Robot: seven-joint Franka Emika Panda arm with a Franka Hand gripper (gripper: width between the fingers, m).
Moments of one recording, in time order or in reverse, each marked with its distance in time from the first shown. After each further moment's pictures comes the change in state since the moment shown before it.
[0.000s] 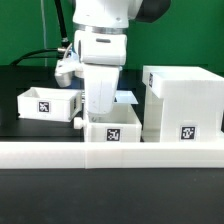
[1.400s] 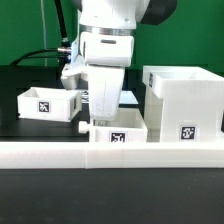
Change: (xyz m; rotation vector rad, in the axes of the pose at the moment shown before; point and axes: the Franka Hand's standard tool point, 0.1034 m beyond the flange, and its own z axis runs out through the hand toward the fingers) arm 0.010 0.015 0.004 -0.025 0.001 0.022
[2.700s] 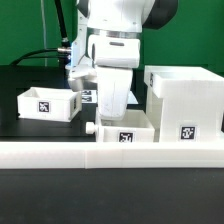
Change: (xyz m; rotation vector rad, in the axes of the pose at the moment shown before) arm 0.009 -0.008 0.004 -0.029 -0.005 -0.006
